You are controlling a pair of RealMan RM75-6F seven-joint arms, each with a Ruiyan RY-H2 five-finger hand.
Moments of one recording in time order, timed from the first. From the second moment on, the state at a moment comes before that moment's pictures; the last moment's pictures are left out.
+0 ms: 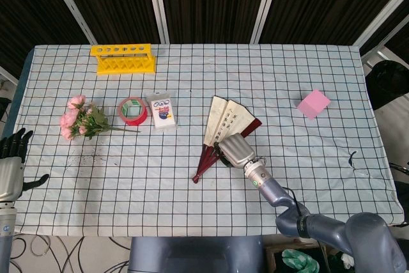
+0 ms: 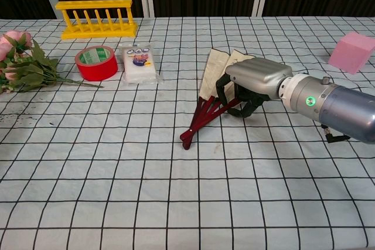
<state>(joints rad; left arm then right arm) -0.15 -1.25 -0.13 -1.56 1.31 1.43 0.13 0.82 -1.79 0.15 -1.07 -1.38 0.88 -0.15</state>
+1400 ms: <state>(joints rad) -0.14 -1.24 -0.13 -1.57 1.32 1.43 0.12 0.81 -1.77 0.14 -1.12 -1.38 0.90 -0.18</state>
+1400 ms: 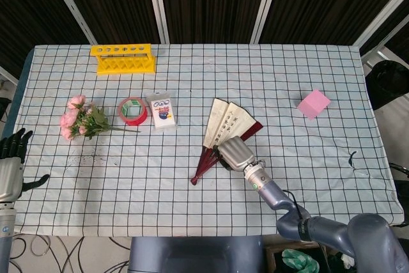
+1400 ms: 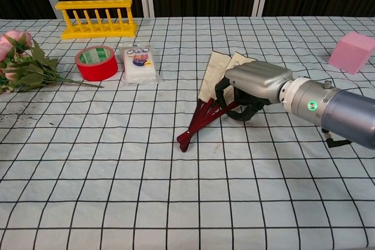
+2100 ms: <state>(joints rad) -0.14 -1.24 -0.12 -1.58 1.32 1.43 0.11 0.82 -1.70 0.18 -1.28 -1.40 0.94 -0.18</state>
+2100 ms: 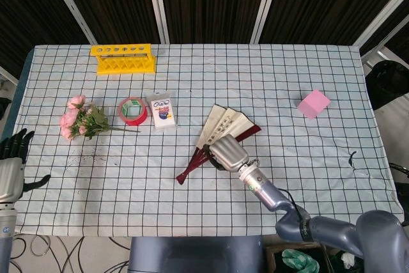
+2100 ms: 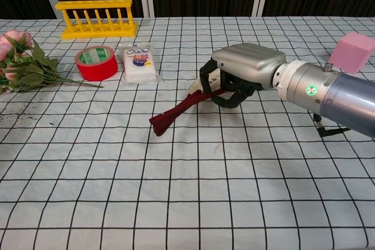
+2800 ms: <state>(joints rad) -0.15 -1.21 -0.12 -1.63 1.34 1.43 0.13 0.87 -1.69 0.42 -1.52 -1.00 0.95 -0.26</state>
